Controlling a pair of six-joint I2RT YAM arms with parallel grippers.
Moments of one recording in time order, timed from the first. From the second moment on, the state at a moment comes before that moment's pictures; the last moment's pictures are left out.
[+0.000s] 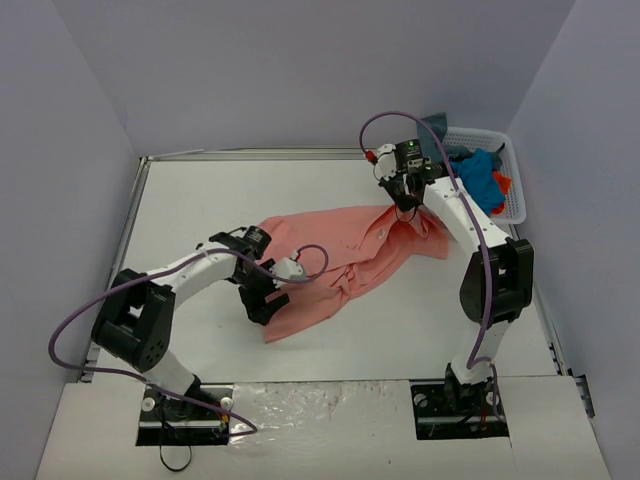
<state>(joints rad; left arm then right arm) -0.47 1.57 1.01 -0.84 0.40 0.67 0.28 1.84 1.62 -0.73 0.10 -0.41</state>
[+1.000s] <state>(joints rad) -0.26 1.69 1.18 -0.82 0.04 0.55 0.26 1.89 1.75 -0.74 0.15 -0.41</state>
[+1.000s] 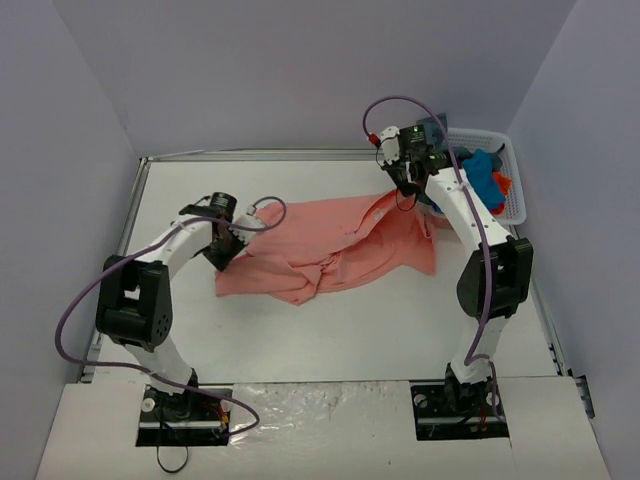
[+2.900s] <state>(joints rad) -0.04 1.31 0.98 -0.71 0.09 0.41 0.65 2.11 1.74 -0.88 -0.21 -0.53</state>
